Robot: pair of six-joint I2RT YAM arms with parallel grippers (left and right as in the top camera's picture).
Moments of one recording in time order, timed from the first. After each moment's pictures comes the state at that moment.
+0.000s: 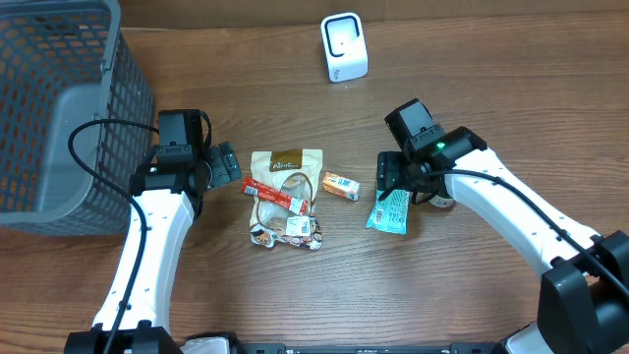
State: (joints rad) left arm 0.06 1.41 1.04 -0.71 -0.19 -0.30; right arm 0.50 1.71 1.25 -0.83 0.02 0.53
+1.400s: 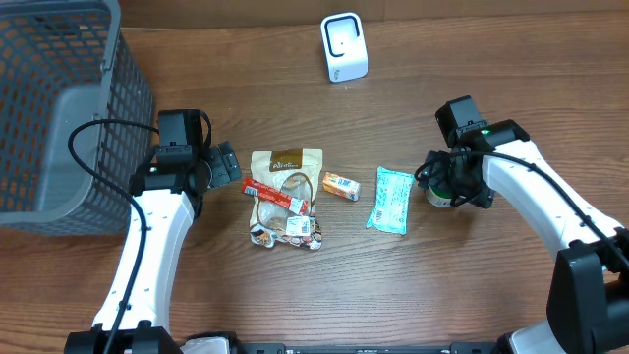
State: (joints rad) left arm 0.06 1.41 1.04 -0.71 -0.19 -0.30; right arm 0.29 1.71 1.19 -0.95 0.05 0.64
